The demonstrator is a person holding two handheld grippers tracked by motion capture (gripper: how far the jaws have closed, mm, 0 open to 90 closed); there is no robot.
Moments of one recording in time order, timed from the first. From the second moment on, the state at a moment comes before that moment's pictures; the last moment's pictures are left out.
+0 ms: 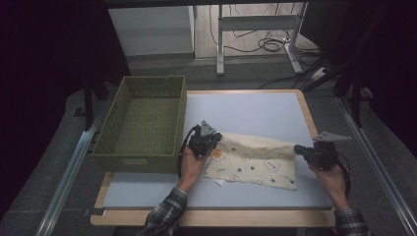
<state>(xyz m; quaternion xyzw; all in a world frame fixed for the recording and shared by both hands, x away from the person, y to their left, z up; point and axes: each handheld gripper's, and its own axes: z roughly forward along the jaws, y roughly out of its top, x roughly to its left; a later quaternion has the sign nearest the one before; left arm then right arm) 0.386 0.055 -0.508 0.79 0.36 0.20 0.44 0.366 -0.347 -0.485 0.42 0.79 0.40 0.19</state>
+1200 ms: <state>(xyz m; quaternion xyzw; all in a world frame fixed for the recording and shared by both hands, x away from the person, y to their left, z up) 0.296 0.096 -0.532 0.79 0.35 0.13 0.48 0.267 -0.360 -0.509 0.41 0.80 0.41 0.15</state>
